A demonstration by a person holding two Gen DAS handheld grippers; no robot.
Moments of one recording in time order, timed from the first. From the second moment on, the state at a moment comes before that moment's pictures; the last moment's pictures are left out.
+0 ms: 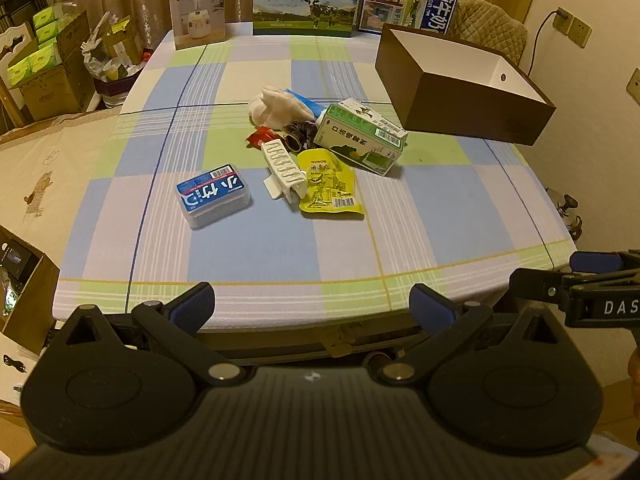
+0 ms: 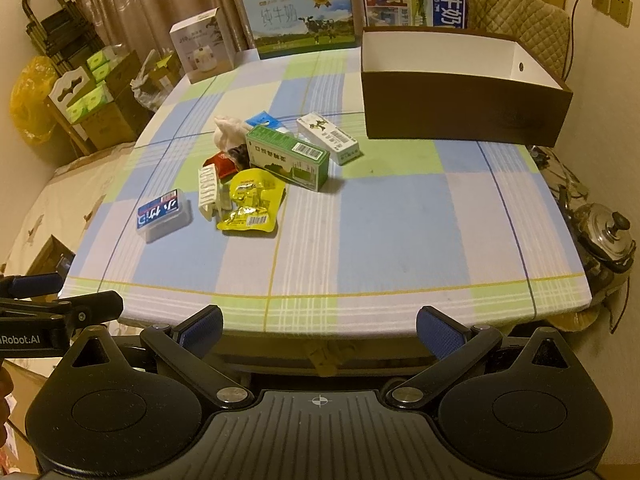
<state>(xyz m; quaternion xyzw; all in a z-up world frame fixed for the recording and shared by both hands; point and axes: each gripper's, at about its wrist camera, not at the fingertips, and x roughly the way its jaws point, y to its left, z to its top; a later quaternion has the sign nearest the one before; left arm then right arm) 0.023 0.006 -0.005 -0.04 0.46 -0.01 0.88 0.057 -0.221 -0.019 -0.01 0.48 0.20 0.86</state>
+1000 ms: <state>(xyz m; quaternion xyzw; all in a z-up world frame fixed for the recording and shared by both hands) 0.082 -0.002 -0.005 -0.05 0.47 0.02 0.88 0.125 -0.224 -0.020 -0.01 0.48 0.23 0.85</state>
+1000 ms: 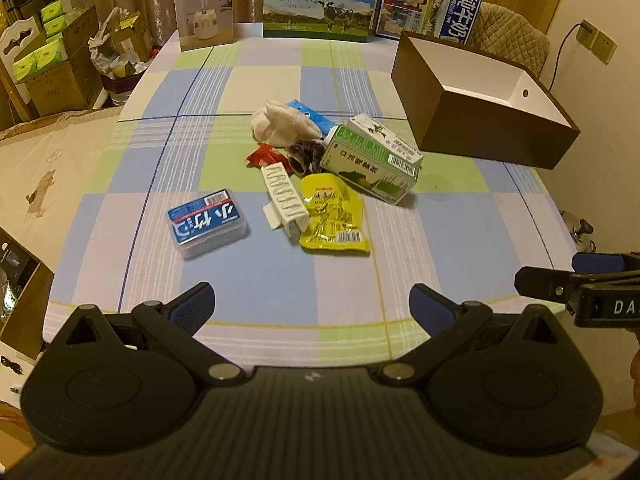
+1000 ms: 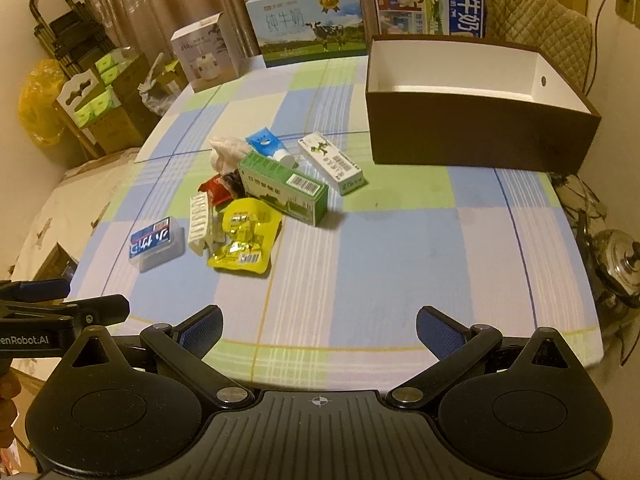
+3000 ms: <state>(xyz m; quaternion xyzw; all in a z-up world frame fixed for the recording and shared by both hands) 0.146 0.073 -0.056 -0.15 0.48 0.30 0.81 0.313 -0.119 -0.117 -0.18 0.41 0.52 0.72</state>
